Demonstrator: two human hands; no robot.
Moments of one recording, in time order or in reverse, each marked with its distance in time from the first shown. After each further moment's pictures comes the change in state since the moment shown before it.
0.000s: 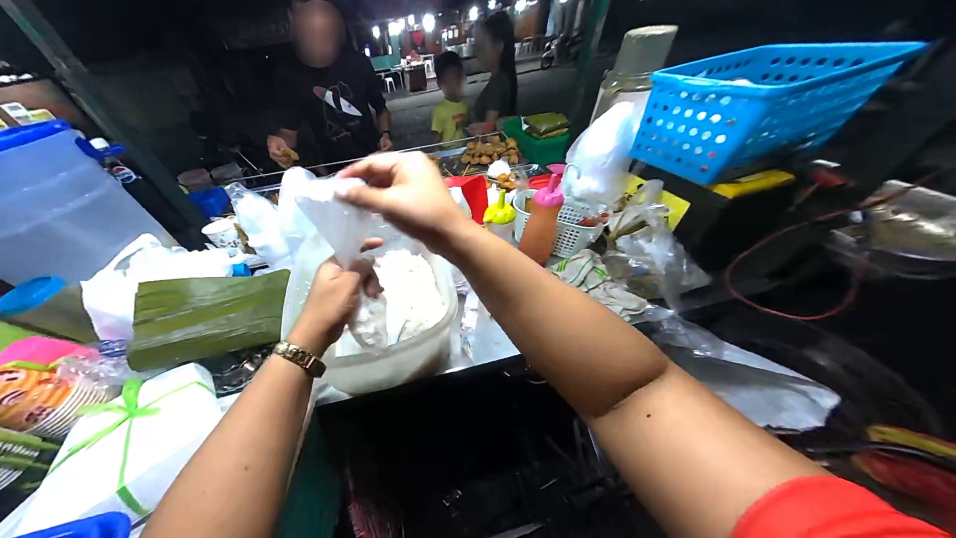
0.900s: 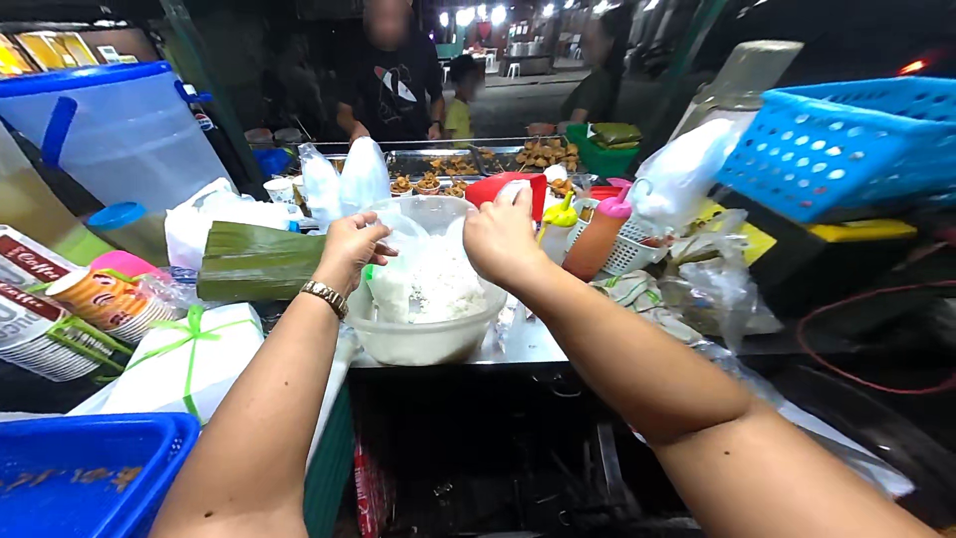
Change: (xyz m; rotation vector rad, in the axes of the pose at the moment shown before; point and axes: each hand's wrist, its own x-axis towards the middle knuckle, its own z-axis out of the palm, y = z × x) left_hand 0.022 0.006 -0.043 -0.022 0.322 -0.273; right_hand -0.032 0.015 0.020 -1.226 -0.392 0.218
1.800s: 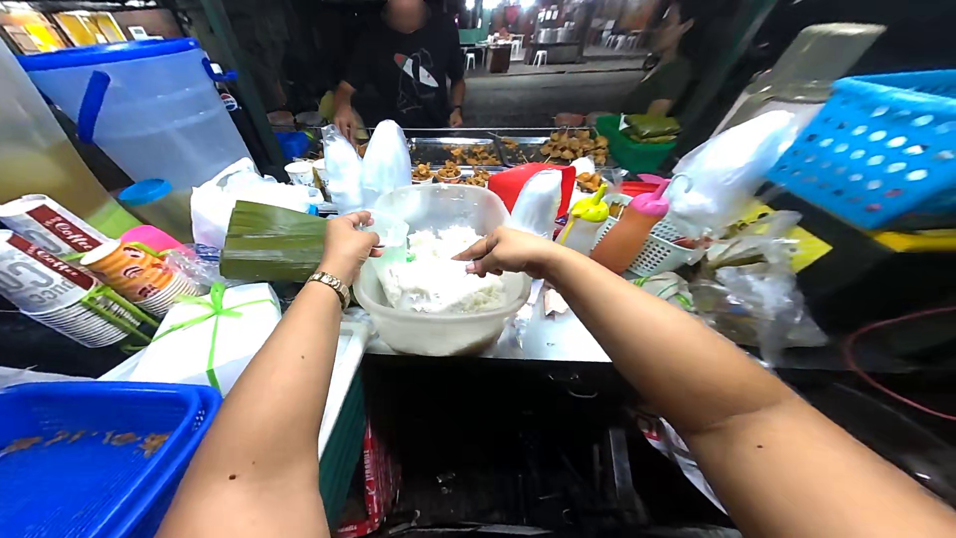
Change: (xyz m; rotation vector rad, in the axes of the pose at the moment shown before) left_hand 0.022 -0.040 -0.032 0.187 0.145 0.039; right_hand 0.028 0.035 0.054 0.939 -0.558 -0.114
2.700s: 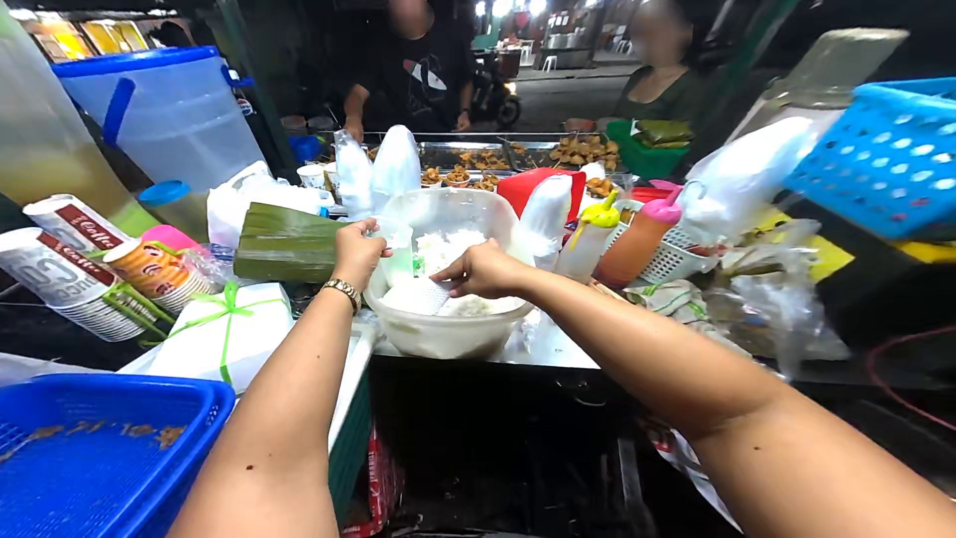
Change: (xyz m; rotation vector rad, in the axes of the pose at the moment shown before) left_hand 0.002 -0.017 0.004 -0.074 0.061 0.044; right_hand 0.020 -0.008 0.038 -0.471 0.029 -0.234
